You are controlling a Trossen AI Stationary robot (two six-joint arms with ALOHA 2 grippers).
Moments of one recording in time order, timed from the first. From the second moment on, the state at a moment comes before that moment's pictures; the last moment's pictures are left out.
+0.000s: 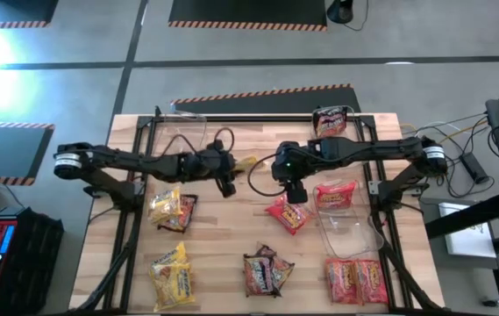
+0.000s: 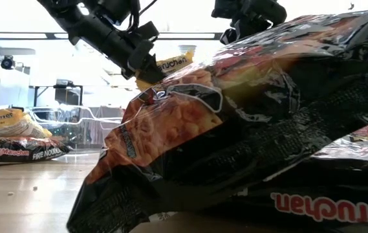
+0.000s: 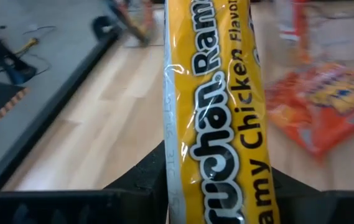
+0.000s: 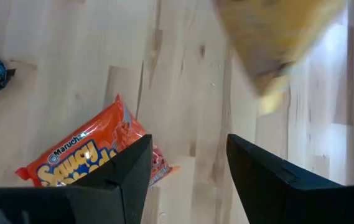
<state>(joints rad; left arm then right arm) 0.12 1.42 0.79 0.10 -0.25 0.02 -0.06 1.56 1.39 -0.88 0.03 -0.23</state>
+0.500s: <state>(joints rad) 0.39 1.26 0.79 -0.11 -0.27 0.11 -0.06 1.57 1.39 -0.88 0.03 -0.22</state>
